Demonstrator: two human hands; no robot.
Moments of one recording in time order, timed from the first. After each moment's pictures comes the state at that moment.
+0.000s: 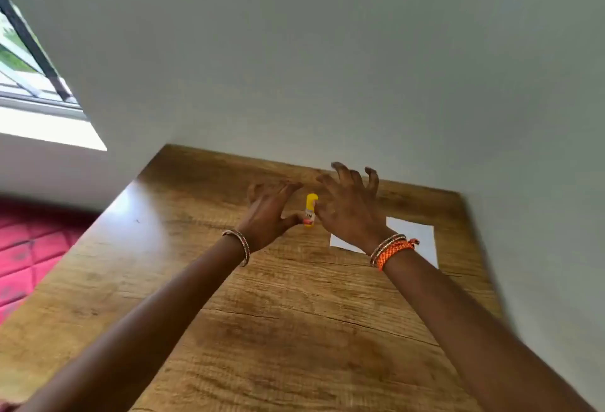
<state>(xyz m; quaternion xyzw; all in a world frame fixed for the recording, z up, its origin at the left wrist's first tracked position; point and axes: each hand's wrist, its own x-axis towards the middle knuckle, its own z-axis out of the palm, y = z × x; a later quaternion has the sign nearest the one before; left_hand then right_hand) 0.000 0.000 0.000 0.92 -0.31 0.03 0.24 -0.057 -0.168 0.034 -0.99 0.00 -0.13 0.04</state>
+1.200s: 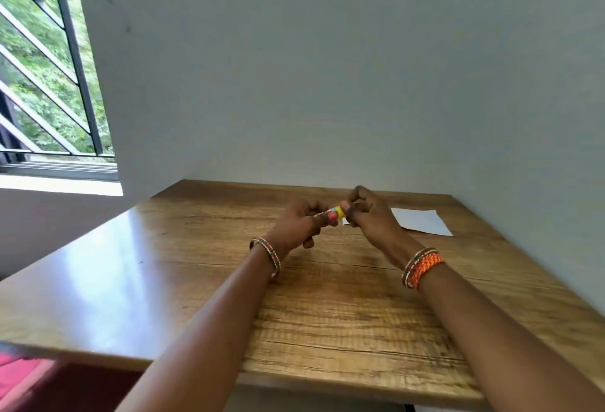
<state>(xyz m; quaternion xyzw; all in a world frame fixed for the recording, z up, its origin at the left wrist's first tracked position) -0.093 0.010 -0.056 0.71 -0.33 -0.10 0.61 -0.164 -0.129 -0.044 -0.83 0.01 -0.24 0.51</state>
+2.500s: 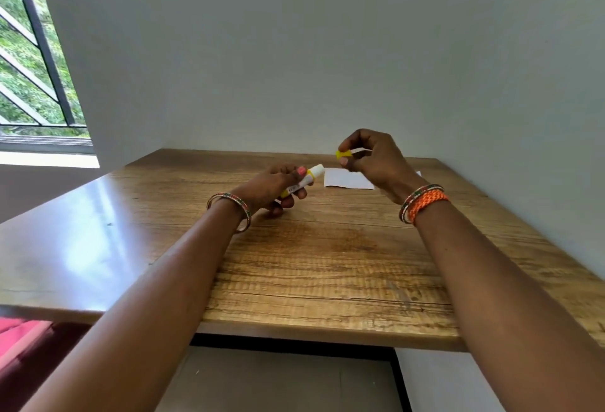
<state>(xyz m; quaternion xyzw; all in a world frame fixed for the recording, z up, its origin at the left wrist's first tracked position) -0.091 0.013 -0.053 0.76 -0.32 -0.19 0.54 -0.163 -0.167 -0.030 -0.82 -0.02 -0.29 0.49</state>
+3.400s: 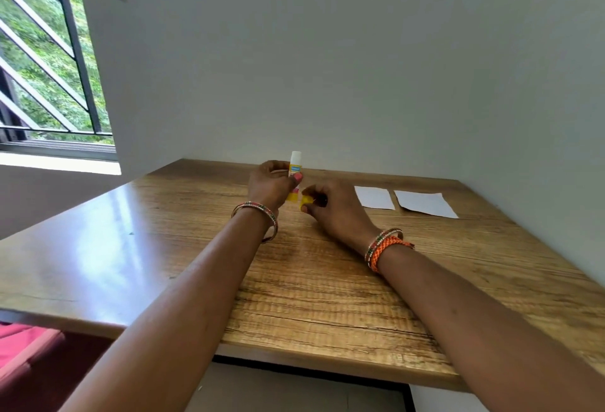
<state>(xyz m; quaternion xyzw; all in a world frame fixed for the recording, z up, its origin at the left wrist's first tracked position) -0.075 0.014 -0.048 0.67 -0.10 0.04 0.73 -0.131 -0.099 -0.069 -0.91 -0.06 -0.26 0.31</state>
